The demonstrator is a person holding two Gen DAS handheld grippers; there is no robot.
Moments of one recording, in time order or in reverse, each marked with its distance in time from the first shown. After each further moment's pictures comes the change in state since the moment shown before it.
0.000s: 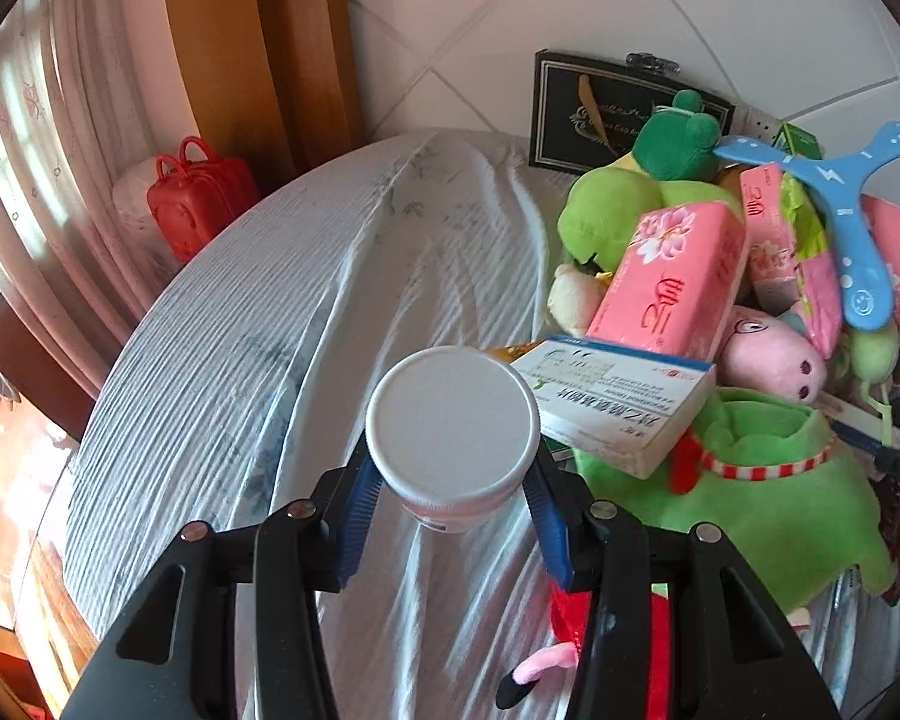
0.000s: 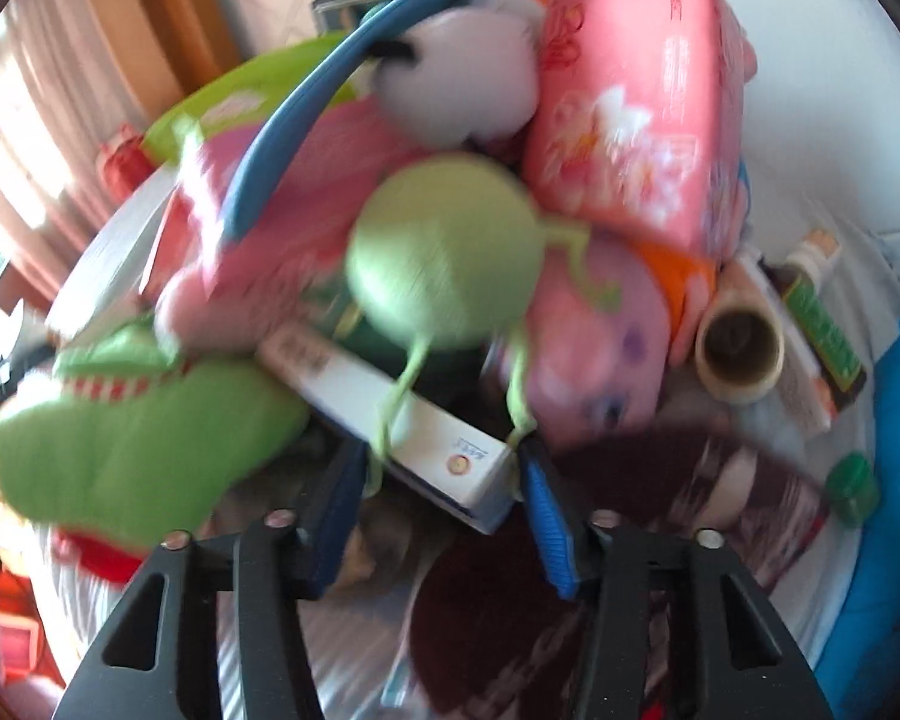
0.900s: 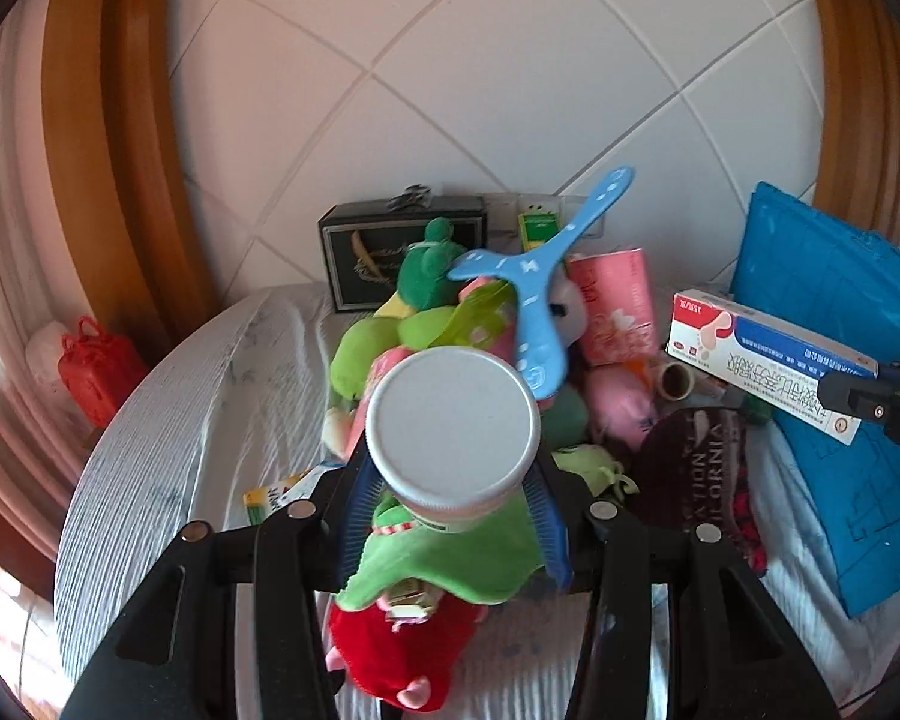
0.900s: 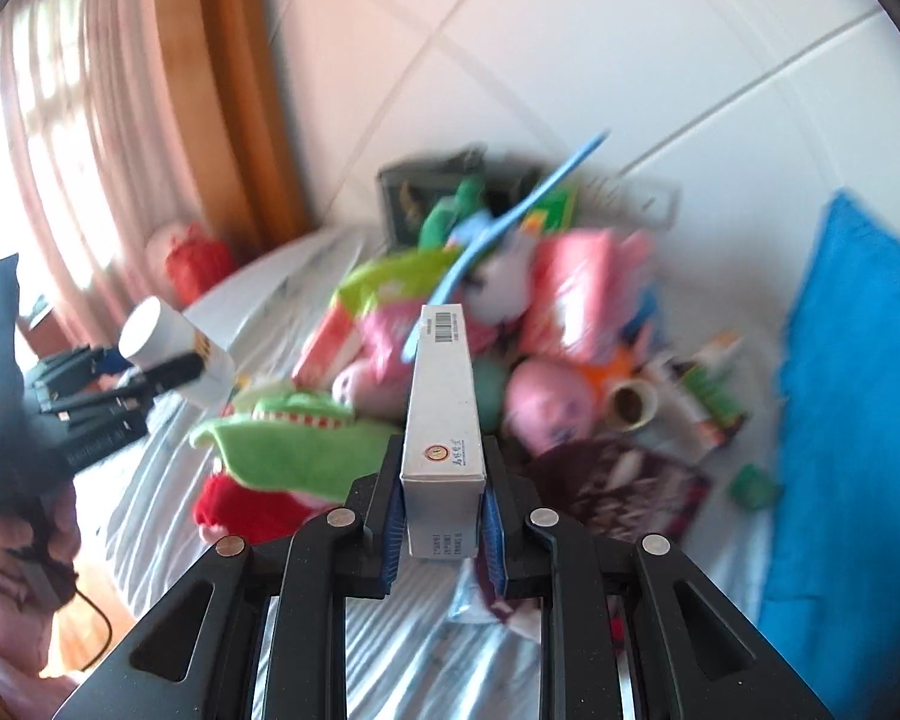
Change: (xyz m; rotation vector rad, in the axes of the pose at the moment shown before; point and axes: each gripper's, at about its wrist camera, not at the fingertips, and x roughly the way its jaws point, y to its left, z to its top) left arm -0.149 -0.122 0.003 0.230 -0.269 -0.248; right arm -0.196 0.048 -0.051 -0.010 -0.380 -0.051
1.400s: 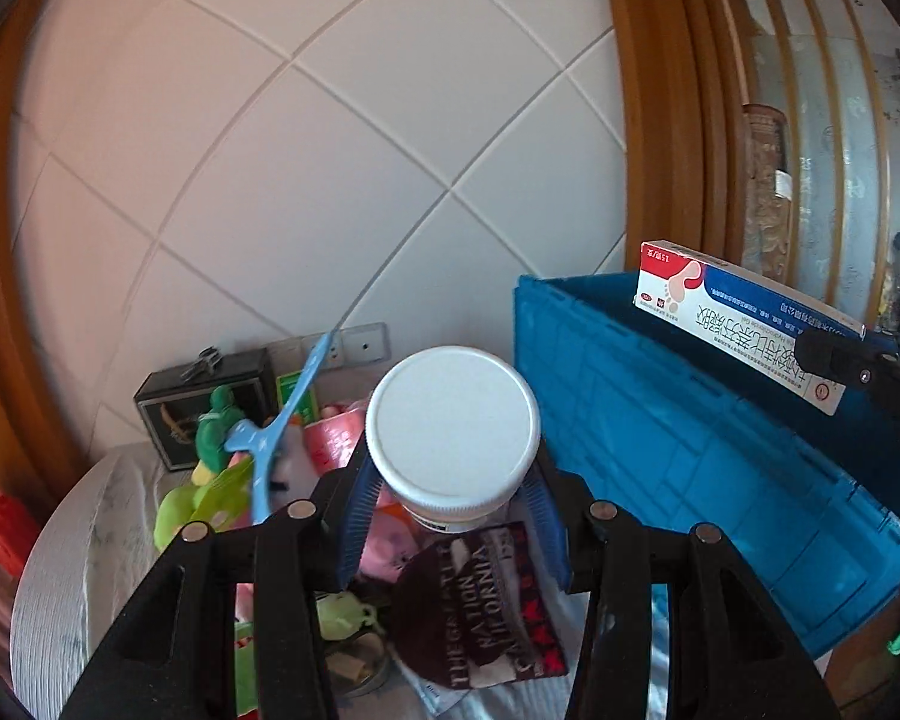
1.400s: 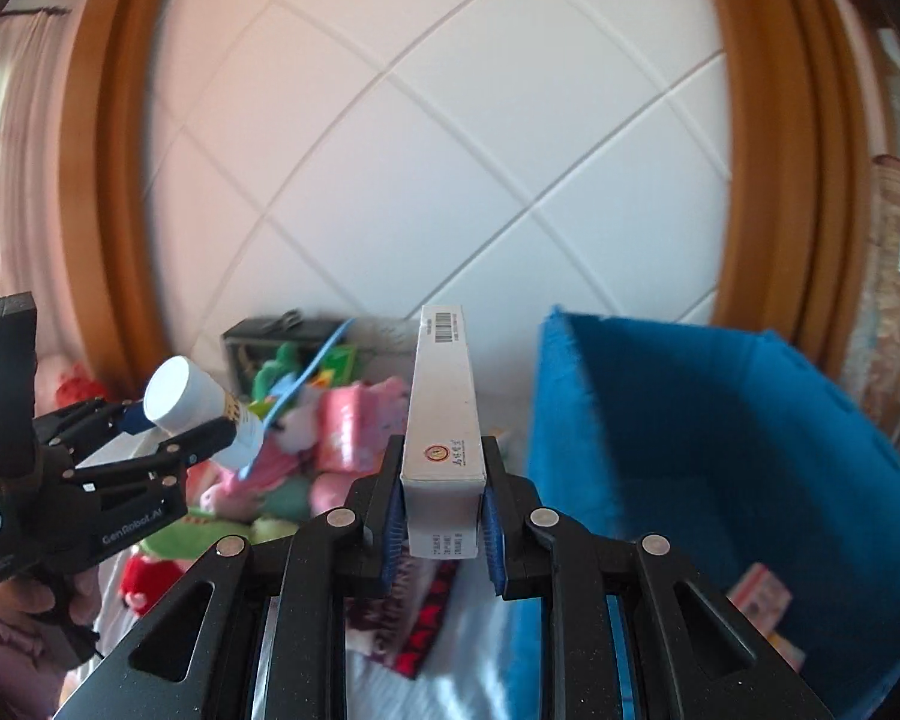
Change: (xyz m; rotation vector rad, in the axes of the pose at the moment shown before) left arm -0.061 -0.181 0.070 0.196 -0.221 -0.306; right arm -0.187 -0.071 -0.021 0.134 -0.314 -0.374
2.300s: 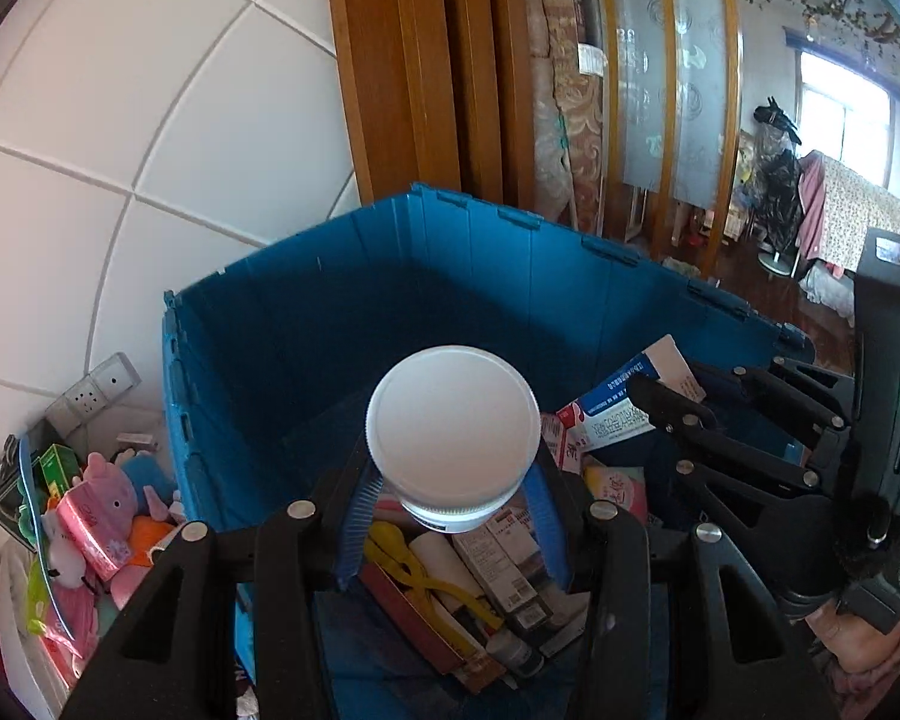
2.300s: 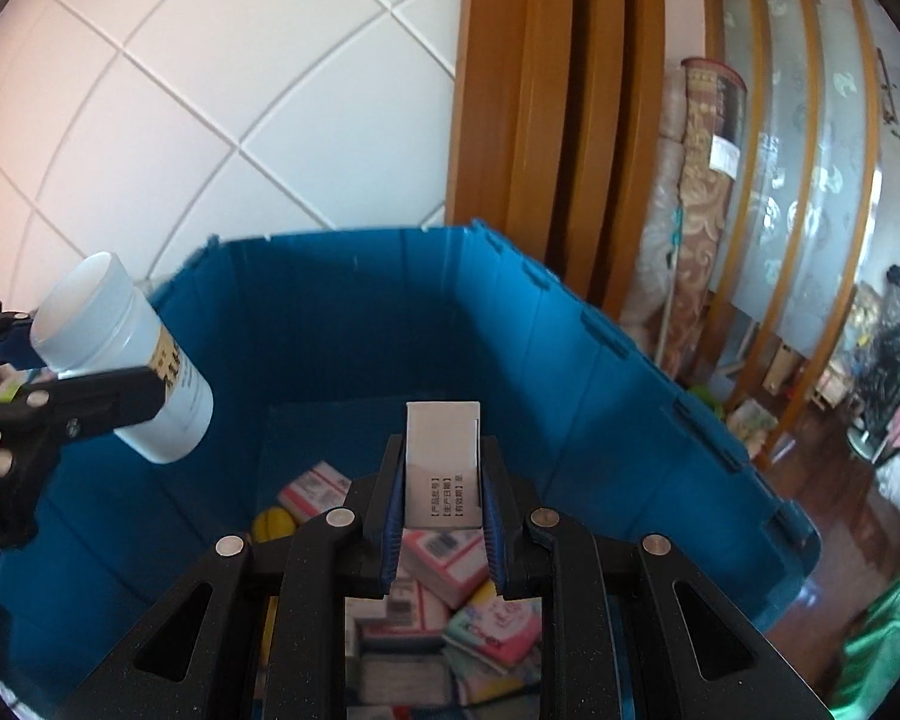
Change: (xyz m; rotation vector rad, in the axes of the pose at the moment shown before) left arm 0.061 -0.283 0.054 0.248 0.261 -0.329; right arm -0.028 -0.249 -0.059 0.139 0.173 -0.397
